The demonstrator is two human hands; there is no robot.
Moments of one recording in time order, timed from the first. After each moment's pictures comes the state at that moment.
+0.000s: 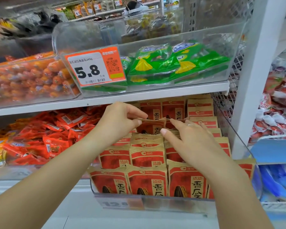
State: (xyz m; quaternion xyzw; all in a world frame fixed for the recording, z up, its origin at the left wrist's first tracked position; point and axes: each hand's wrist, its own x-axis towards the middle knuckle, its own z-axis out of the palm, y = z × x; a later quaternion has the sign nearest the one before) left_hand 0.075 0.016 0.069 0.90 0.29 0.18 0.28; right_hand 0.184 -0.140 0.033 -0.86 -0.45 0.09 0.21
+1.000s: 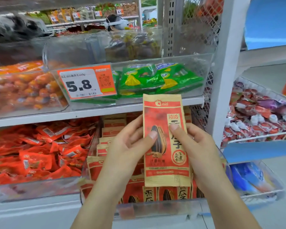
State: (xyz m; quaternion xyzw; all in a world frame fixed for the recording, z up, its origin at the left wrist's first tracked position) left_hand 0.052 -0.066 0.064 0.67 0.13 0.25 0.69; right_hand 0.156 -0.172 0.050 -0.55 -0.25 0.22 0.76
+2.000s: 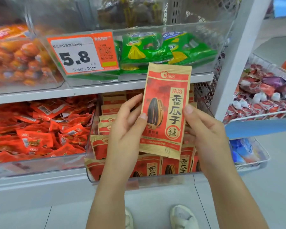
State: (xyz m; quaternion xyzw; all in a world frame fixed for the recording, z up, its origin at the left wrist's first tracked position) left_hand 0.047 -0.059 0.048 0.64 0.17 0.33 0.67; right_hand 0.143 -0.175 0.049 -0.60 -0.22 0.20 0.75
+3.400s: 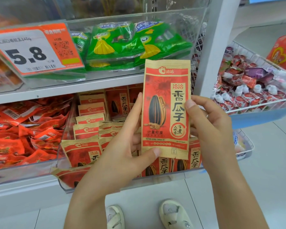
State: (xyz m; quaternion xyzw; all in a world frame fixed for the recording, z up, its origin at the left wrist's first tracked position) left_hand 0.058 -0.076 0.046 0.78 0.05 0.12 0.61; right_hand 0.175 -0.204 0.053 -0.61 -0.17 0.13 0.77
